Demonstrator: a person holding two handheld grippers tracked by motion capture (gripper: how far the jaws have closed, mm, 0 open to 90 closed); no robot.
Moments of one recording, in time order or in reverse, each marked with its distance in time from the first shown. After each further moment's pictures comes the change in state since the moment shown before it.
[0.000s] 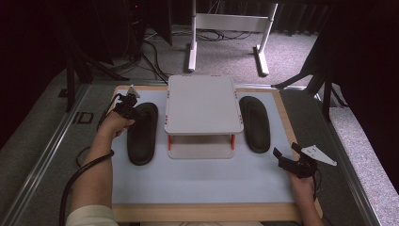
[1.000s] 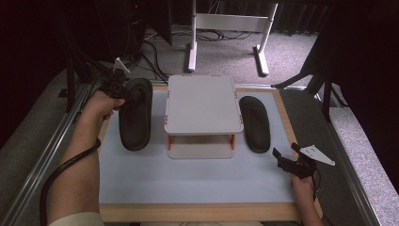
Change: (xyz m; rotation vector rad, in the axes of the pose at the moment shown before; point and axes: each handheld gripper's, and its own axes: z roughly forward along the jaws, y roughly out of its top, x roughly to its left) left arm -0.020 0.006 -0.121 -0.131 0.028 -0.008; right arm 0.001 -0.001 0.002 0.008 -0.010 -0.018
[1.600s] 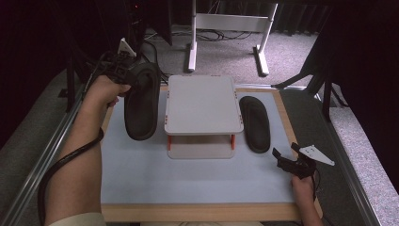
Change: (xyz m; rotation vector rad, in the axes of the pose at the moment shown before) left arm -0.042 0.026 -0.051 -0.071 -0.005 0.047; right arm 0.000 0.000 0.001 0.003 -0.007 -0.010
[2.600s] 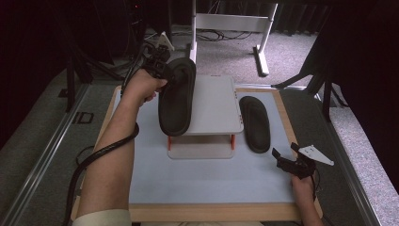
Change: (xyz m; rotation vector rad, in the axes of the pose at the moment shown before) left arm -0.085 0.039 0.016 -0.026 -0.087 0.060; right arm 0.001 0.000 0.001 0.003 0.003 -0.008
